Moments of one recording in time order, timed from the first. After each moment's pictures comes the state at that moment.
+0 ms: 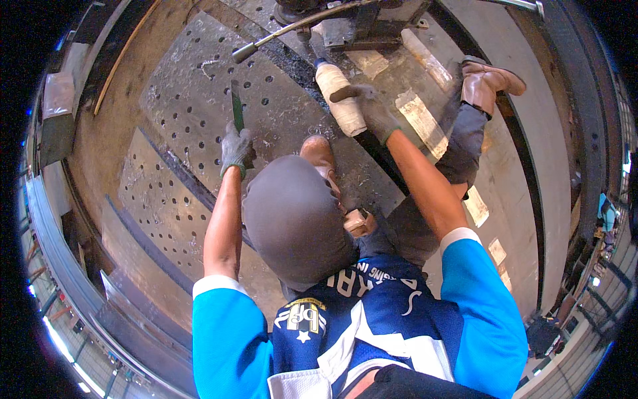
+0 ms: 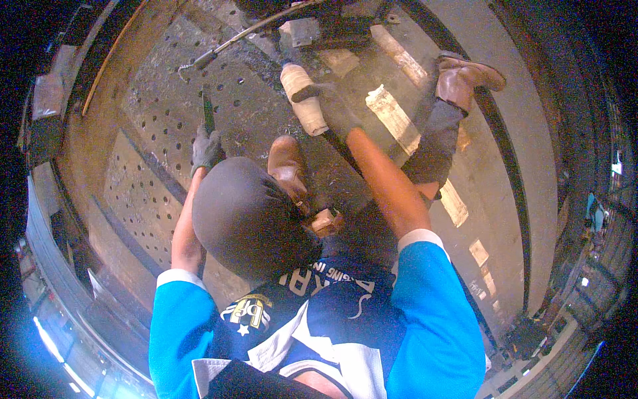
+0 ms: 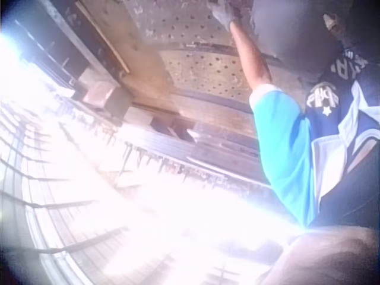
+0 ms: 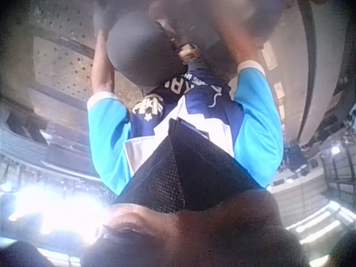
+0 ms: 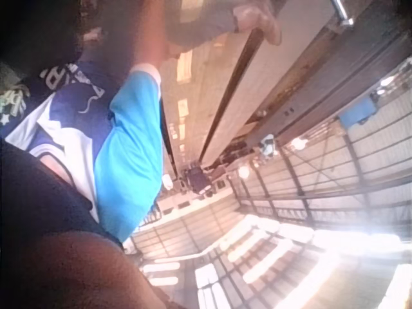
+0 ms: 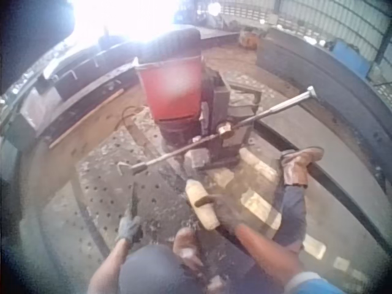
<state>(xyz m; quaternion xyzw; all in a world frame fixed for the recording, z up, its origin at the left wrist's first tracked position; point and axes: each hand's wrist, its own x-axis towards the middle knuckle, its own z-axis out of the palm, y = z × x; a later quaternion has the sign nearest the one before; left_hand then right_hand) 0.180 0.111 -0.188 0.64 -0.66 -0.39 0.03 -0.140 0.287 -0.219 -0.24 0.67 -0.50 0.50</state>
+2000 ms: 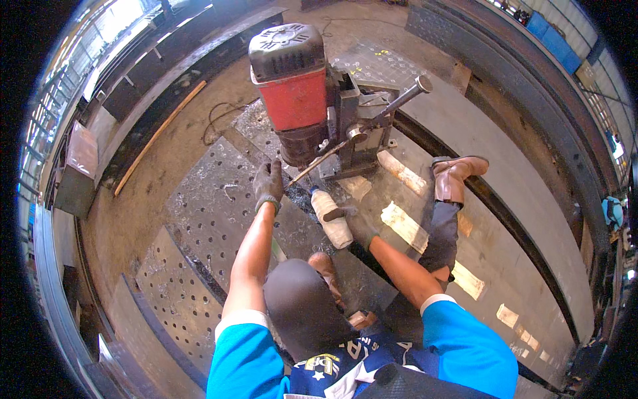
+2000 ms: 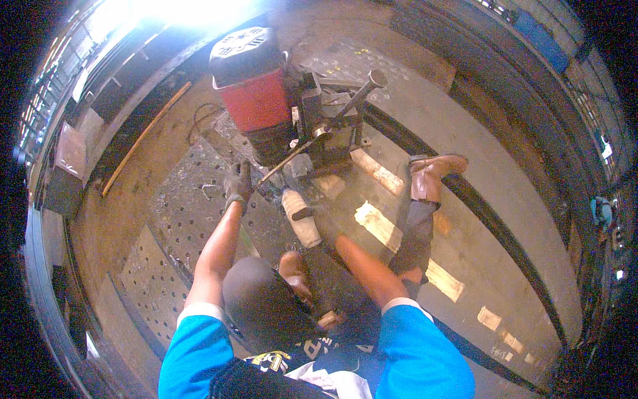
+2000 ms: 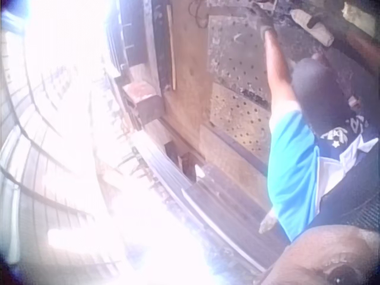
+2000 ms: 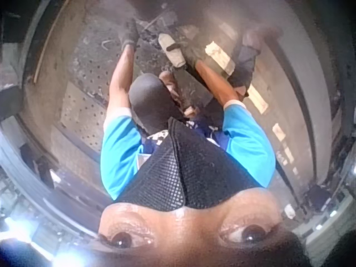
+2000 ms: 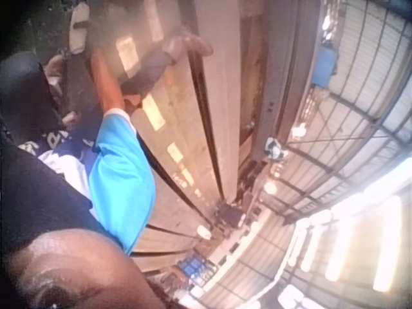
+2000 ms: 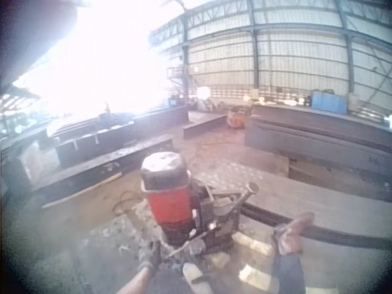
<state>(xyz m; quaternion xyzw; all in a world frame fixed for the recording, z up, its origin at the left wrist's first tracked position) 0.001 0.017 -0.124 0.52 -0.75 -0.32 0.26 -0.135 0.271 -0.238 -0.18 0.56 -0.59 0.56</state>
